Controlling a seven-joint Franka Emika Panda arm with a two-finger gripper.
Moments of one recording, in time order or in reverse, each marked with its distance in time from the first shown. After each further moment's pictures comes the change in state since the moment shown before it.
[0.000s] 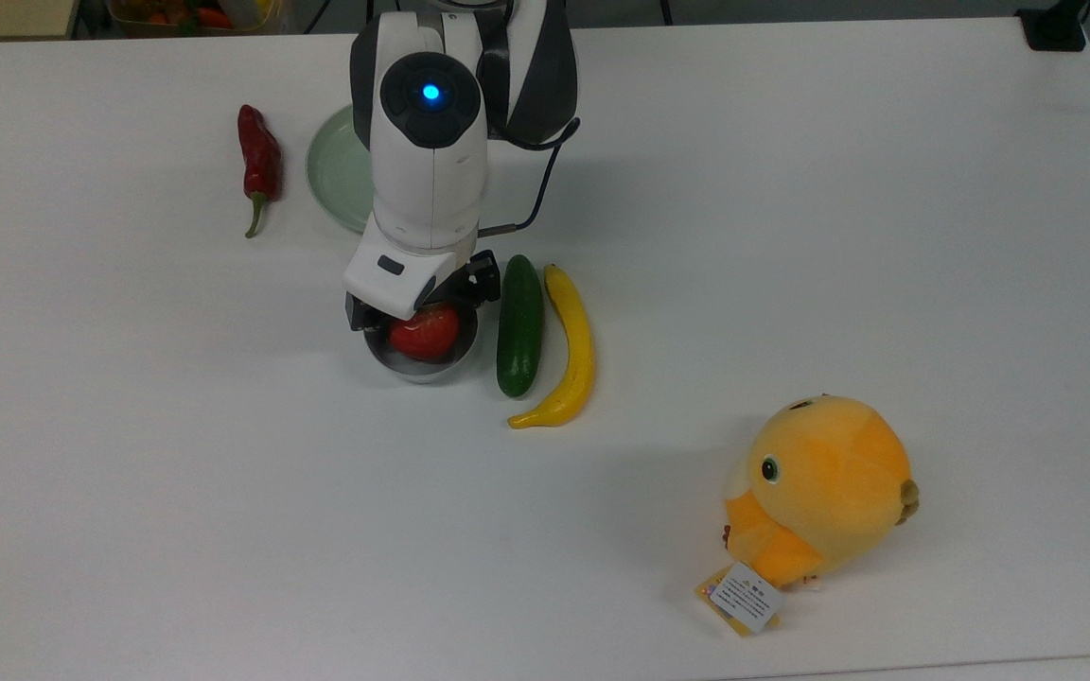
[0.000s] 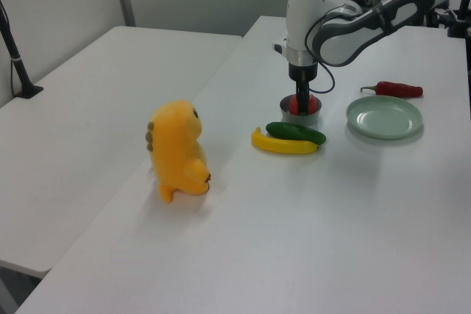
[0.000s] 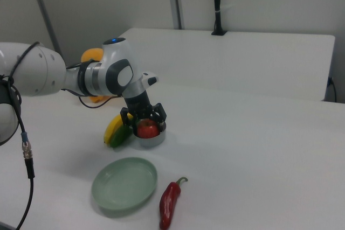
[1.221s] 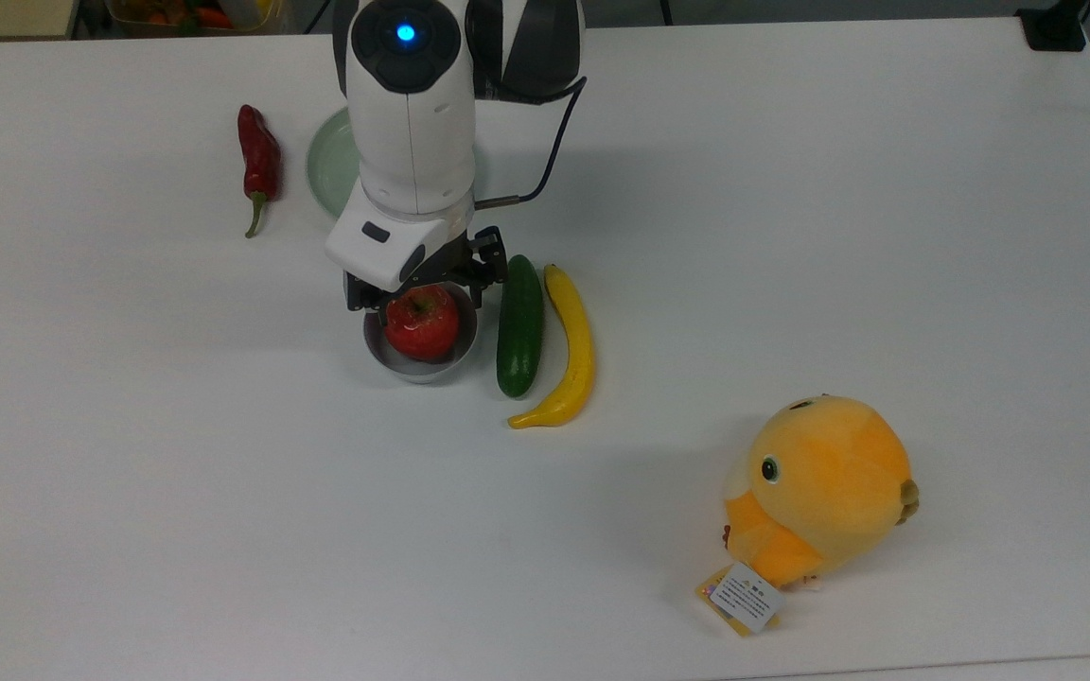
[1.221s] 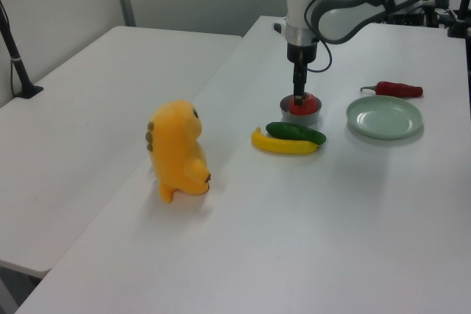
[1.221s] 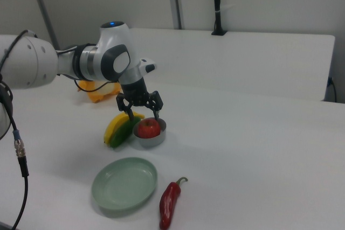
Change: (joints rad) arm 0.000 -0.047 0.000 0.050 0.083 -0.074 0.000
